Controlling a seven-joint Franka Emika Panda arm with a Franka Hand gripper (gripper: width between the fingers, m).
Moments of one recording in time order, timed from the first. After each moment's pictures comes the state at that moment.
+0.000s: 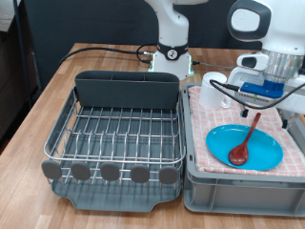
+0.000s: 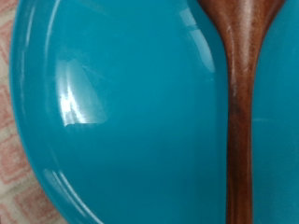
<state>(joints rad) 0.08 0.27 0.31 -2.24 -0.56 2.64 2.07</state>
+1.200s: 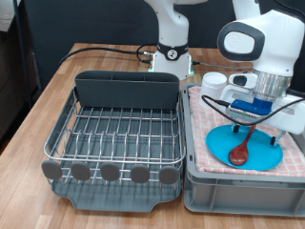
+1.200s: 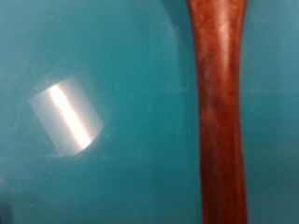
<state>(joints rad) 0.13 0.35 0.21 -2.27 -0.80 2.75 2.34</state>
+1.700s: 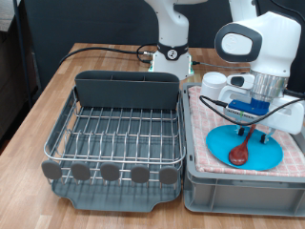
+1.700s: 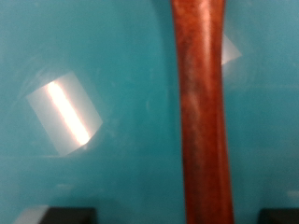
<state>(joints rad) 0.13 0.35 0.21 -2.28 -0.81 2.76 2.36</state>
